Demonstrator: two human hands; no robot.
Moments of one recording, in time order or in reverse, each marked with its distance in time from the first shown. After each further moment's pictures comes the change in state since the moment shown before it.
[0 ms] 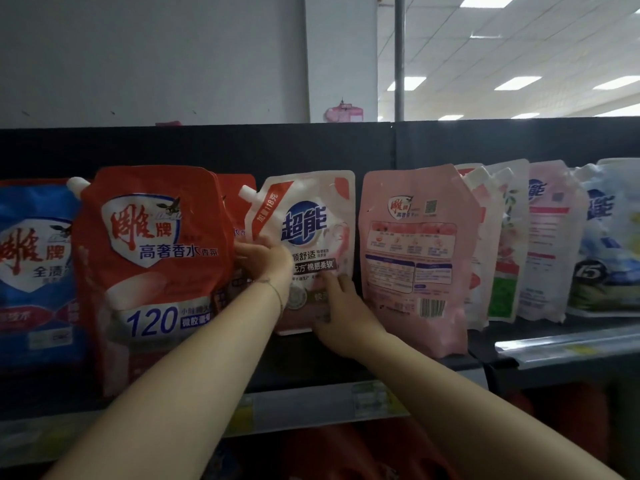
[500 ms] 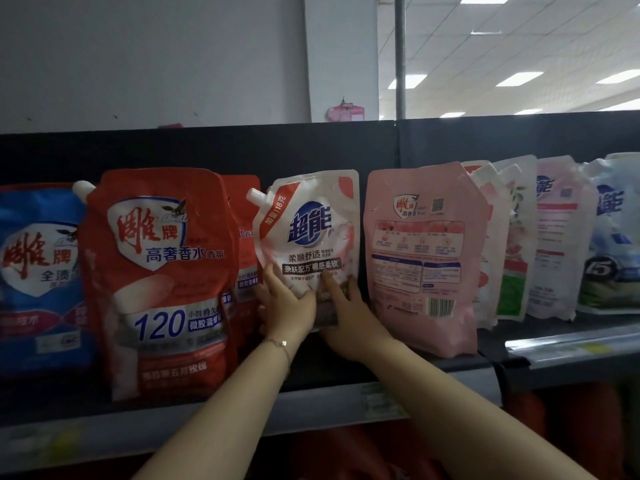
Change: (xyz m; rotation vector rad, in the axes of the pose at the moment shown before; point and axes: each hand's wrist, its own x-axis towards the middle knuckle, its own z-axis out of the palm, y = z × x) left_hand -0.022 -0.067 -0.031 0.486 -0.323 0.176; right_hand 0.008 0.015 0.014 -0.042 -0.096 0.088
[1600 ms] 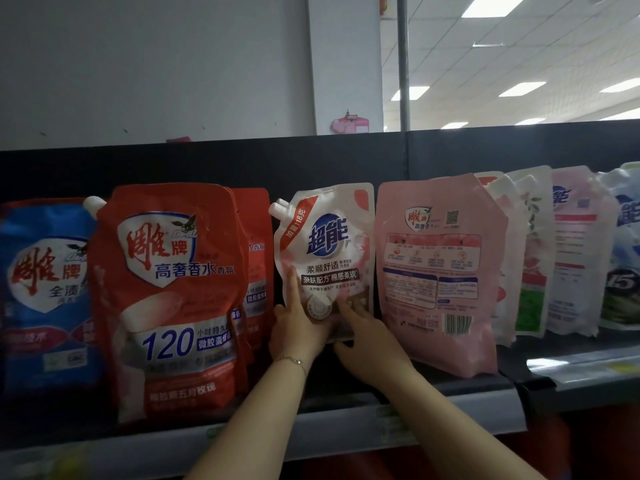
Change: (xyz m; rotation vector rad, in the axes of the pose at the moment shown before) left_hand 0.012 -0.017 0.000 0.231 -0.148 0.095; right_hand -0.007 0.004 0.003 0.046 0.114 -0.093
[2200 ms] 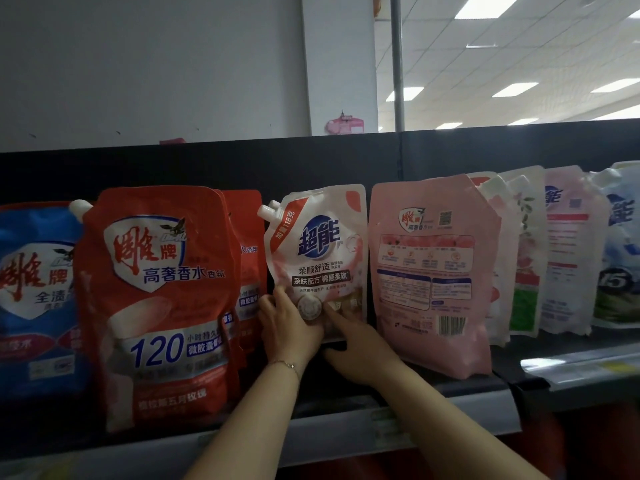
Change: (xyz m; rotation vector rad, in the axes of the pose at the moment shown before) left_hand 0.007 -0.003 0.008 0.044 0.216 0.097; right_hand 0.008 0.007 0.005 0.085 -0.089 -0.010
